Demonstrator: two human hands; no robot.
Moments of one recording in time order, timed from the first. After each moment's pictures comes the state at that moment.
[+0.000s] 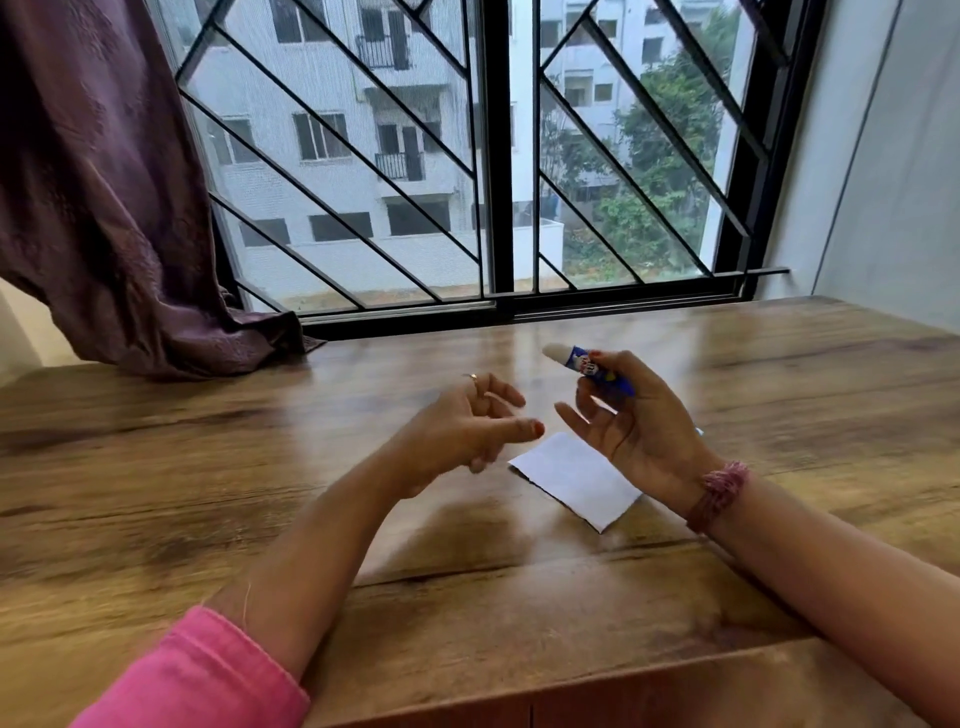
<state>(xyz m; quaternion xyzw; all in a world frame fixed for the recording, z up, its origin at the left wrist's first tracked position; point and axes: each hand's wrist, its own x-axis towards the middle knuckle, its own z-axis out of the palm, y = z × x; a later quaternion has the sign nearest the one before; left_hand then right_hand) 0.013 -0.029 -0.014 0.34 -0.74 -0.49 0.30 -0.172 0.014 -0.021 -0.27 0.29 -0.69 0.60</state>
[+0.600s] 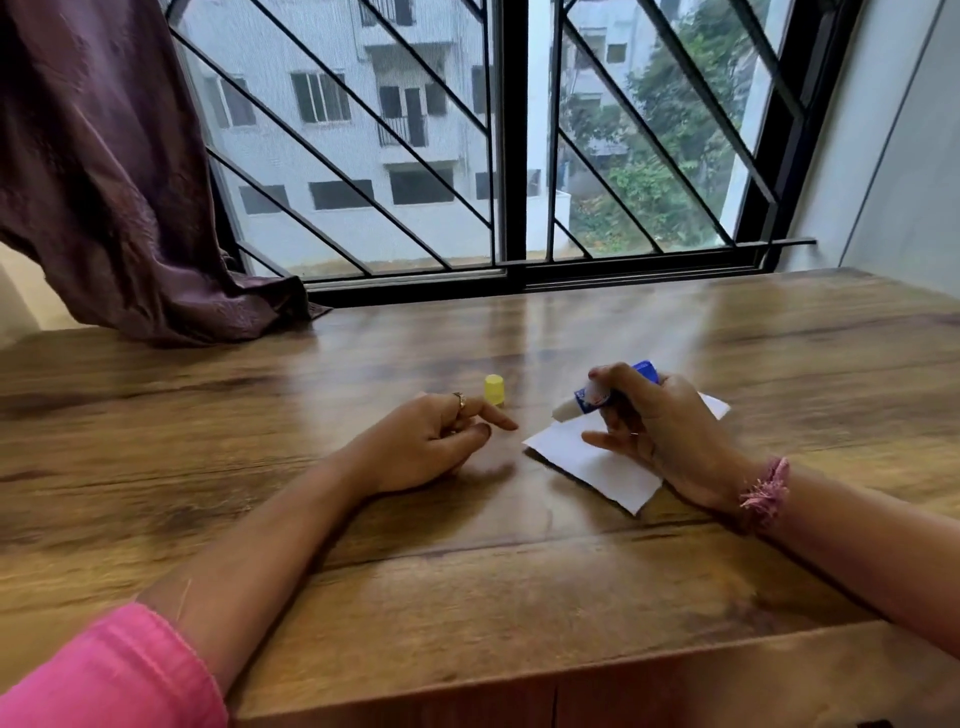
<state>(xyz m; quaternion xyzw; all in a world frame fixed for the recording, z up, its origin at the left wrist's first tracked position) 0.062 -0.044 -0.043 0.32 -0.88 -0.26 0.22 -0.169 0.023 -0.038 -0.45 0.48 -0.58 0.49</state>
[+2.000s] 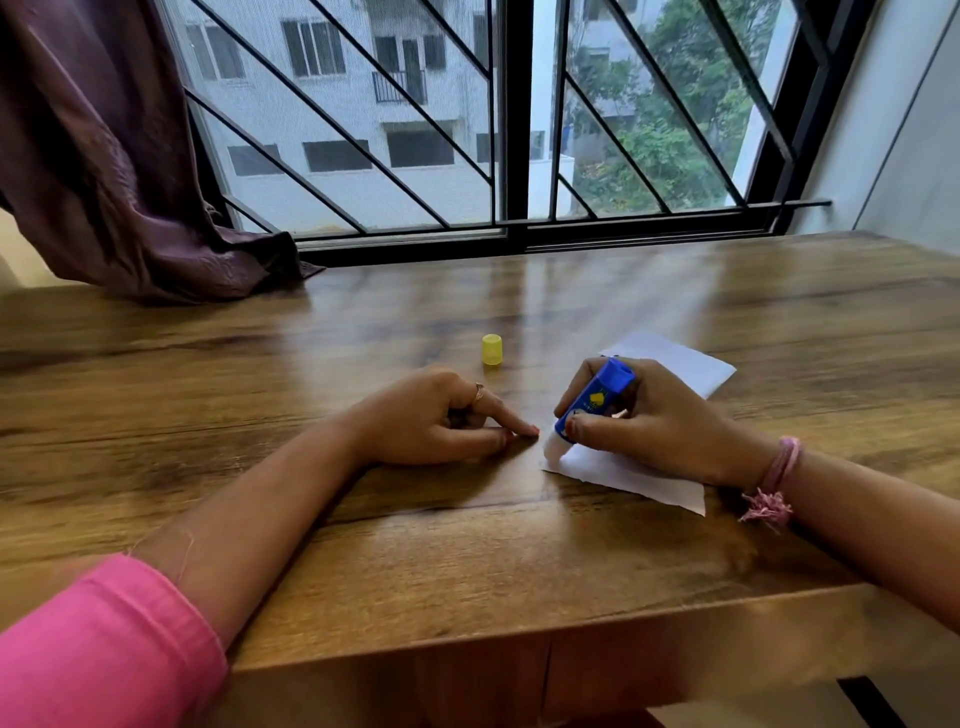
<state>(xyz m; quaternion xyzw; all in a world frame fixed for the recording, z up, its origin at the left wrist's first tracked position) 0.059 -0.046 -0.047 0.23 -0.94 -0.23 0.14 -0.167 0.039 -0.045 -0.75 0.45 -0.39 0.28</state>
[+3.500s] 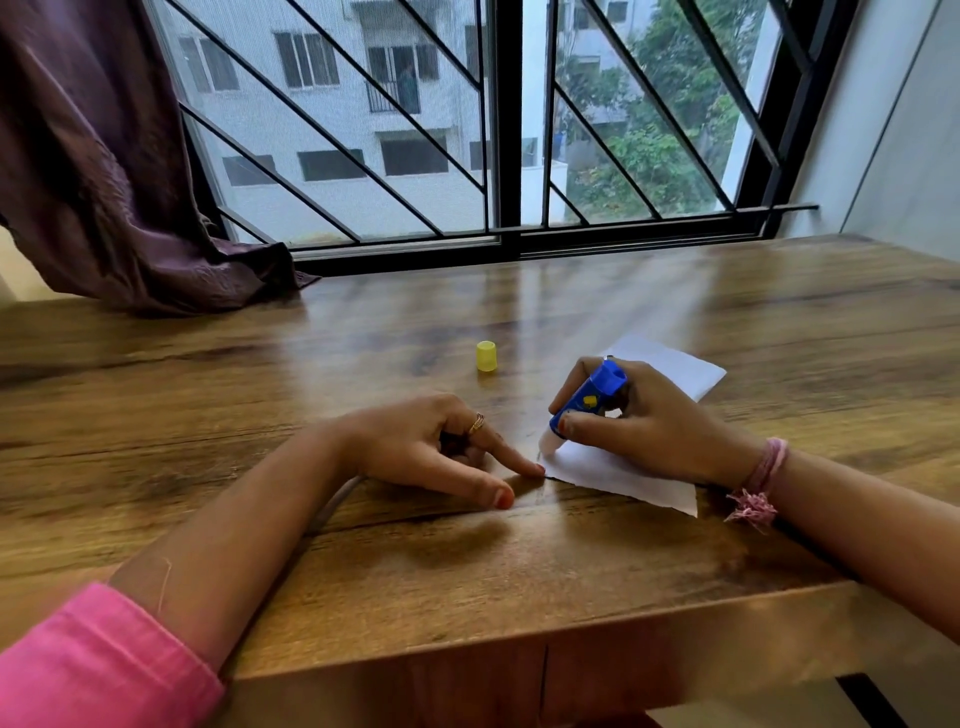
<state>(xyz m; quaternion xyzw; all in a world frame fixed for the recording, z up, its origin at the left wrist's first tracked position) 0.060 -0.026 -0.030 0.21 -0.90 -0.37 0.01 -0.171 0.036 -0.048 -0.76 0.46 -0.40 0.24</state>
